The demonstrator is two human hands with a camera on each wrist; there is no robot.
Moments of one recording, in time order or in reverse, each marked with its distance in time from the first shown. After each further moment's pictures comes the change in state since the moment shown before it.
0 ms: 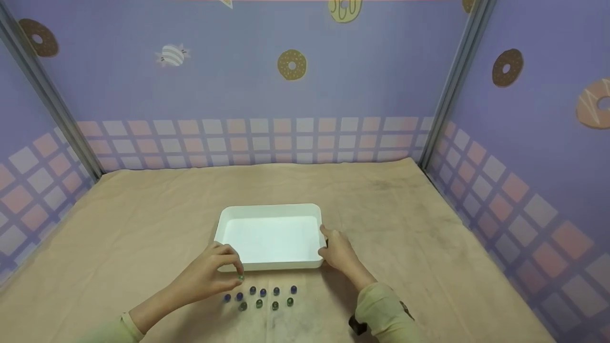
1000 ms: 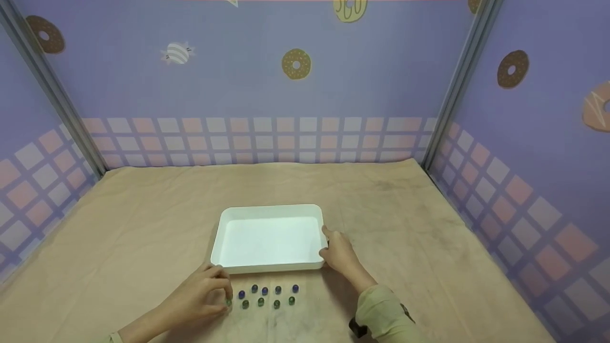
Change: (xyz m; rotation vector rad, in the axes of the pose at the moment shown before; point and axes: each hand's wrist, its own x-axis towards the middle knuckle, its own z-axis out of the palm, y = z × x) left_hand -0.040 -0.017 0.018 0.058 -0.110 -0.071; right_hand -0.002 -0.004 0.003 0.003 0.011 0.057
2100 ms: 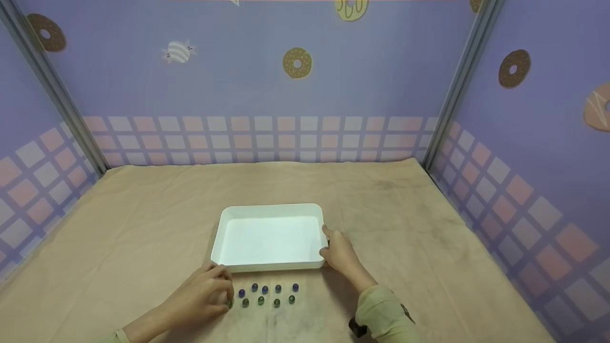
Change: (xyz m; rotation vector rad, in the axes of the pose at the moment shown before) left_hand 0.001 -0.003 0.007 0.120 0.008 0.048; right_hand -0.003 -0.003 0.000 0.004 -0.009 0.048
